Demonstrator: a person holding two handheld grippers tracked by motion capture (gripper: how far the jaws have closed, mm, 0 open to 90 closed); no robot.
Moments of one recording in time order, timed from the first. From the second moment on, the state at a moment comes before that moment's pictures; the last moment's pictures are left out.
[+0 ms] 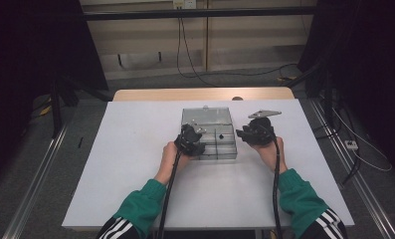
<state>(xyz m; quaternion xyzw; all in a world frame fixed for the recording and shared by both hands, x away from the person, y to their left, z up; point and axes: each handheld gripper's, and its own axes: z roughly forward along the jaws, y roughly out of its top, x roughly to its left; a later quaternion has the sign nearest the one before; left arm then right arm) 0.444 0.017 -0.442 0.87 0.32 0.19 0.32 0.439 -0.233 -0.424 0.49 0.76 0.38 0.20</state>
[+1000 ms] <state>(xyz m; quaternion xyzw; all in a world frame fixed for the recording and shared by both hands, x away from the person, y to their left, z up) 0.444 0.018 -0.442 0.87 0.32 0.18 0.32 0.519 -0.219 -0.459 0.55 0.74 0.35 0.14</state>
